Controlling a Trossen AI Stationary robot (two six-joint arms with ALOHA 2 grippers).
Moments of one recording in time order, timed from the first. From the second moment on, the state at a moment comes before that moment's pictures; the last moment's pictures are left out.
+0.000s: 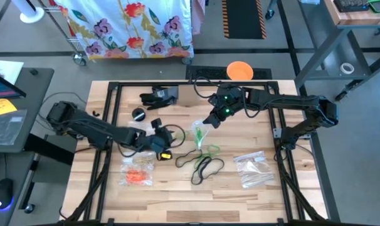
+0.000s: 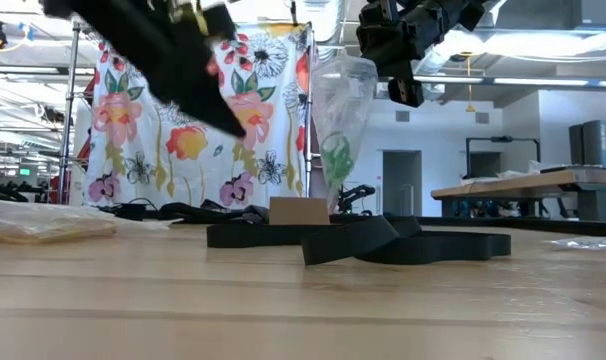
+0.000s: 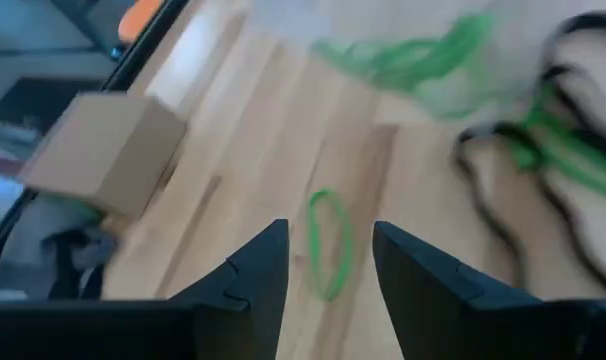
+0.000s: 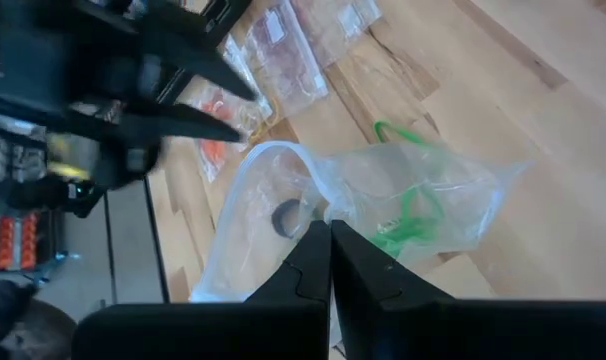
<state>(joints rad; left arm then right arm) -0.24 1.38 0.76 -0.13 -0.63 -0.16 -0.28 1.44 1.15 -0.42 -0.39 0.61</state>
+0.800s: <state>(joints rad) 0.09 1.70 0.75 0.02 -0.19 -0.14 -0.28 1.44 1.15 -0.41 -0.39 0.63</state>
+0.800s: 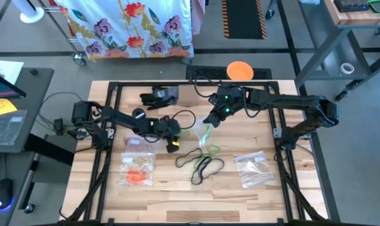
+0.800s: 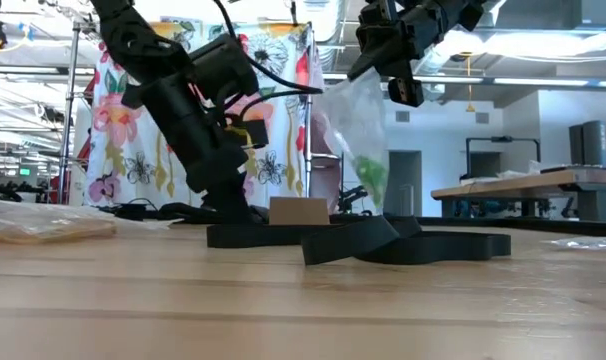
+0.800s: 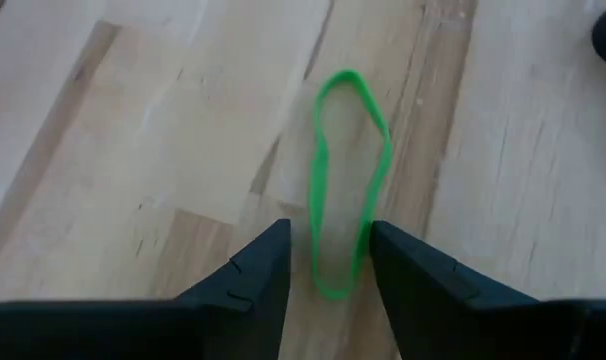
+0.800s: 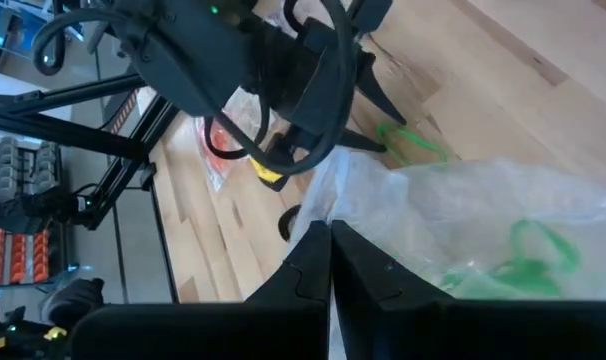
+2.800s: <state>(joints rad) -0.07 1.46 0.86 0.41 -0.27 -0.03 -0.27 1.45 1.15 -0.35 -0.38 0.64</state>
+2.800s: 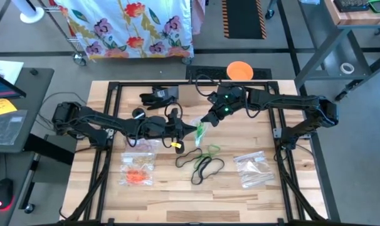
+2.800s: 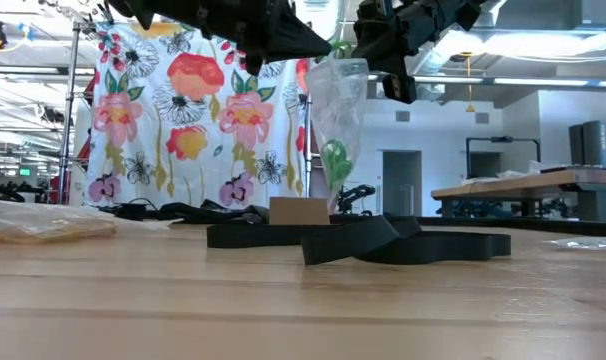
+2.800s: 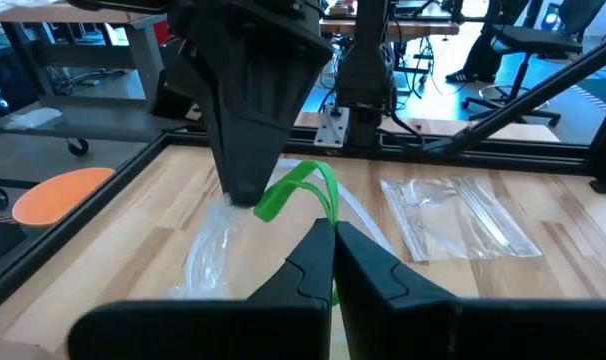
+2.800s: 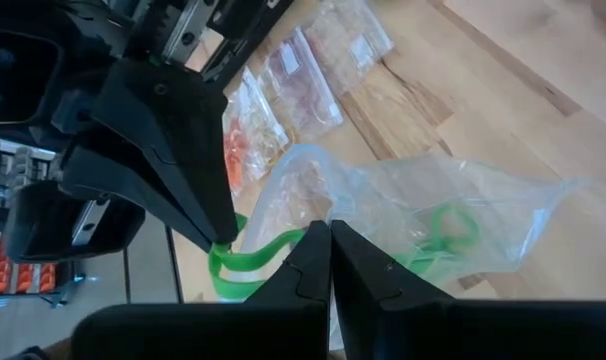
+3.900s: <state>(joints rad) -0.10 1.32 0.86 0.19 -0.30 -0.07 -0.28 1.45 1.15 -0.35 -0.38 0.64</state>
